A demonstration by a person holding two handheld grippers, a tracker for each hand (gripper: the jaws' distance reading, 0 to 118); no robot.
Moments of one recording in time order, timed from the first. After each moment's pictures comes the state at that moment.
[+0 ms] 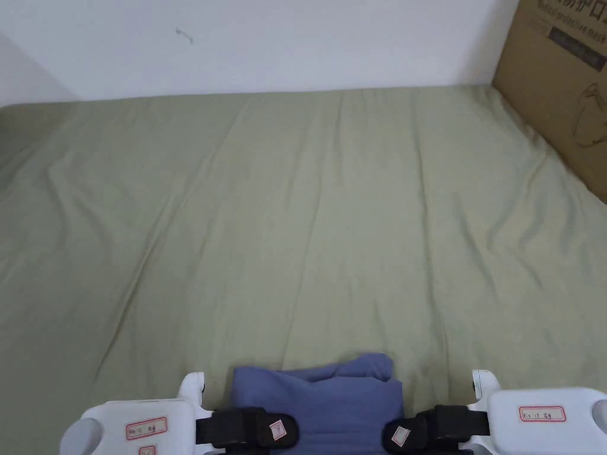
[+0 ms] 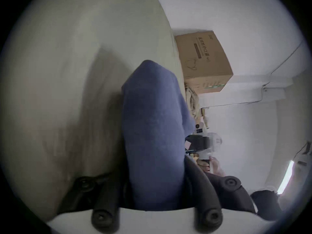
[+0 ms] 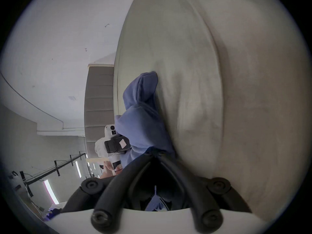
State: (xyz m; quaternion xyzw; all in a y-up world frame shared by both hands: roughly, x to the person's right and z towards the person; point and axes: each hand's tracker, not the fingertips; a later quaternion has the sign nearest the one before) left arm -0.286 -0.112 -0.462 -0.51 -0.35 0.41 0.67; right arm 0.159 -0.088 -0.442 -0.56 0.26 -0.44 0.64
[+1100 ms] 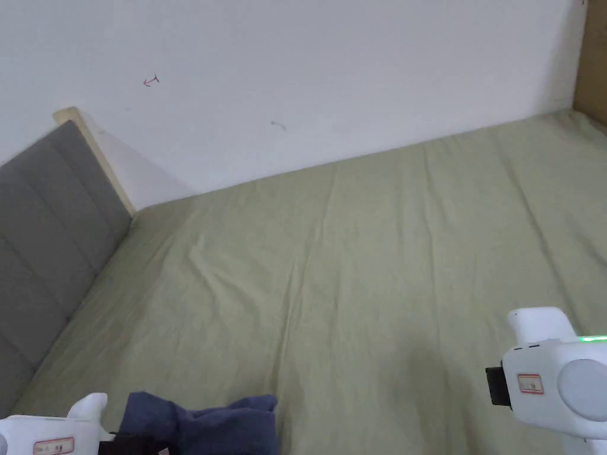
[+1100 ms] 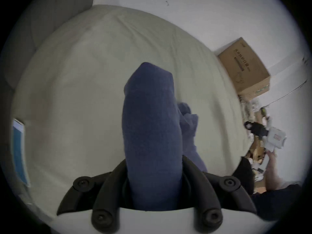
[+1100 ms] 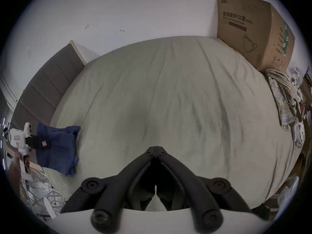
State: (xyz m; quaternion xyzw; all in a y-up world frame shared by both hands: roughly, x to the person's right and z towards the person) left arm -0.580 0.048 -0.436 -0.54 -0.12 0.17 0.82; right arm -0.040 0.061 -0.440 -0.46 0.05 -0.07 0.88
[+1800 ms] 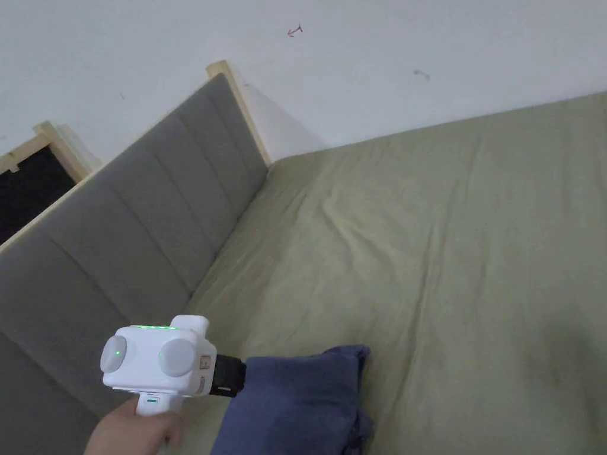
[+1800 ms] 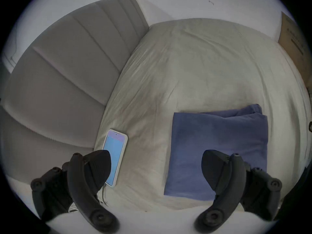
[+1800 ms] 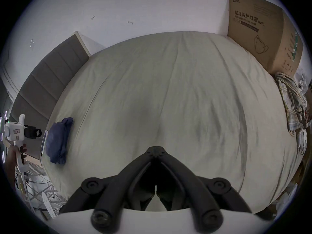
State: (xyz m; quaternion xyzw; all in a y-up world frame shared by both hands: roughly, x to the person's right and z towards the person) left arm -0.621 0.064 -0.425 -0.52 0.17 -0.06 0.83; right arm -0.068 0.044 -0.454 -0.48 0.08 -0.06 0.87
